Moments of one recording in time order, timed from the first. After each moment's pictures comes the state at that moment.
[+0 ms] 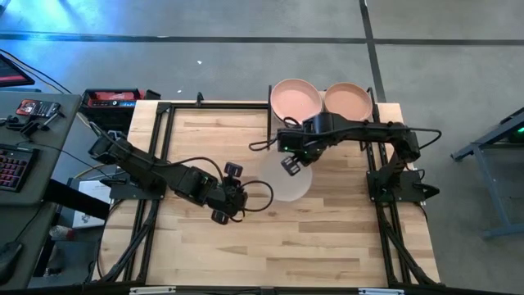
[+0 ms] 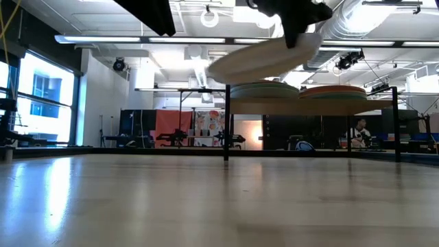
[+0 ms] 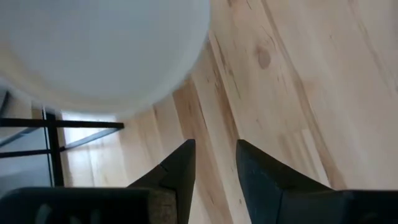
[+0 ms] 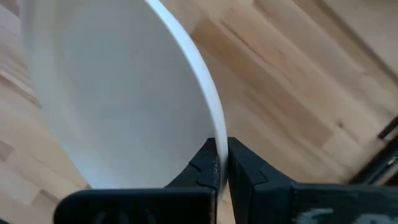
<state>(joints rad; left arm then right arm) -0.39 1.58 1.39 -0.92 -0.46 0.10 -0.02 1.79 1.92 -1.57 0.10 0.87</state>
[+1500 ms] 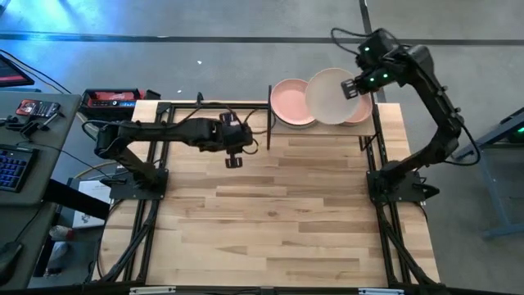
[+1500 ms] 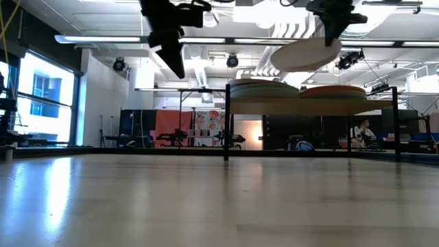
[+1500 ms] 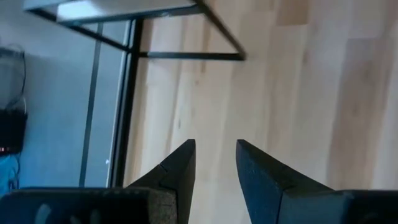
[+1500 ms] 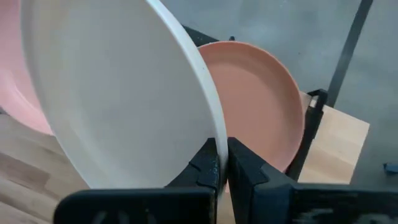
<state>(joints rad) 0.11 1.58 1.39 -0.93 -0.46 0.16 -0.87 1.46 1.92 -1.57 0.11 0.25</state>
